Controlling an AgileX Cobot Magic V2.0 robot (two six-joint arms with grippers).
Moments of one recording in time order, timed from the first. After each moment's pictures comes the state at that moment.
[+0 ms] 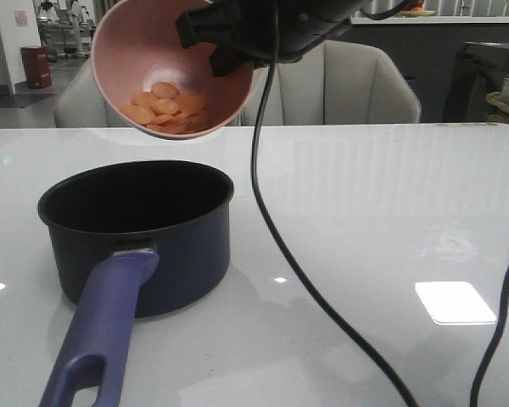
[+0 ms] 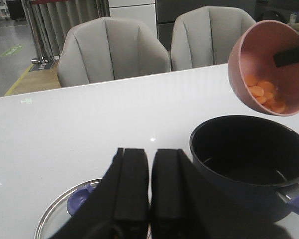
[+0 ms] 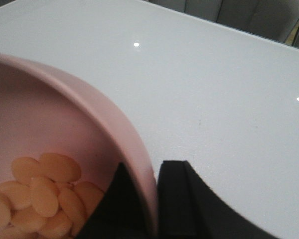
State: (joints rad) left arm -0.15 0.09 -0.30 -0.09 0.40 0.15; right arm 0.58 1.74 -1.22 -0.80 -0.06 0.85
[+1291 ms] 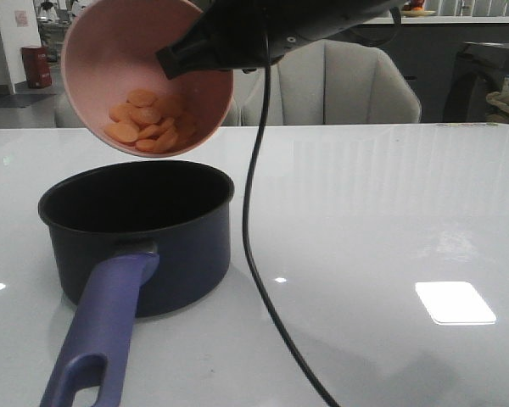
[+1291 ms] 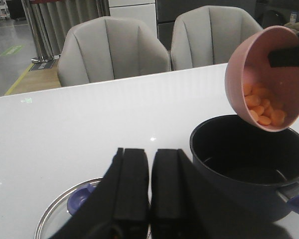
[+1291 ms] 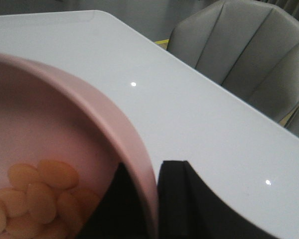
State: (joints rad) left arm -0.15 0.09 -0.30 -0.09 0.40 0.15; right arm 0.64 1.73 -1.09 -0.06 -0.34 -0.20
